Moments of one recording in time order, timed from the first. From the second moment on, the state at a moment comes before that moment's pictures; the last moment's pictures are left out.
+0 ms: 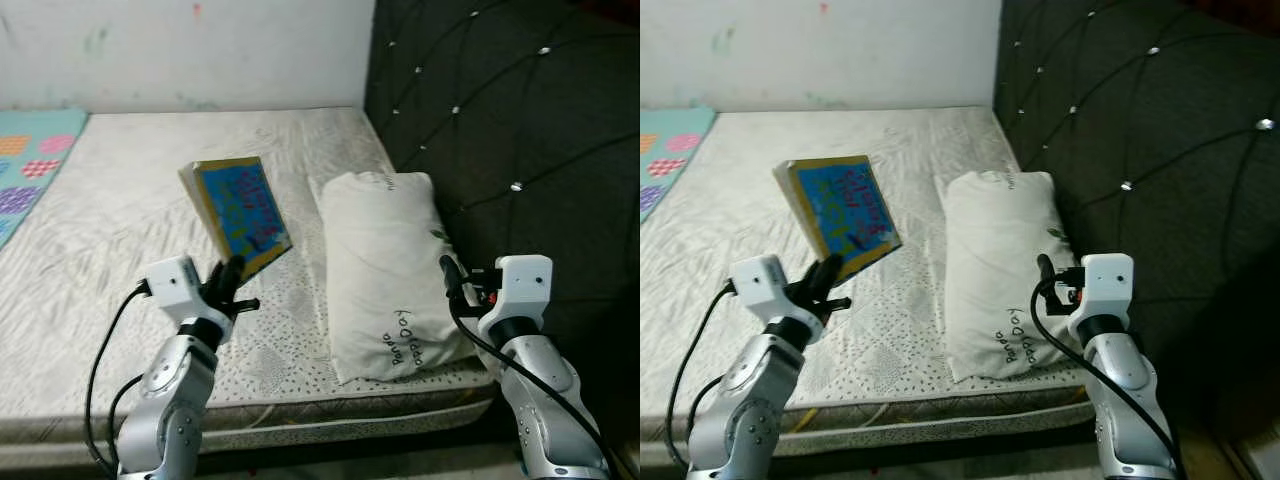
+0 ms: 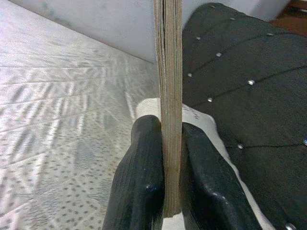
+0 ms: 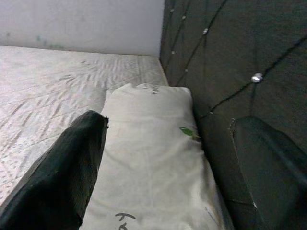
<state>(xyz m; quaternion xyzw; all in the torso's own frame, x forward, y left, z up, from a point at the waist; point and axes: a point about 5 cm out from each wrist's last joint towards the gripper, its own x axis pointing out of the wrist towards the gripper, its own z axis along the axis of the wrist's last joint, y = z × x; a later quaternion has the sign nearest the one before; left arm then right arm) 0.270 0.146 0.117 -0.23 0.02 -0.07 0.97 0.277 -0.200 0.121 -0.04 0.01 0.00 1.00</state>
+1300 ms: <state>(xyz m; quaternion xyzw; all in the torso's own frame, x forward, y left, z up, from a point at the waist) 0.264 0.143 0.114 -0.23 0.03 -0.07 0.97 0.282 -0.190 0.126 -0.02 0.01 0.03 1.00</state>
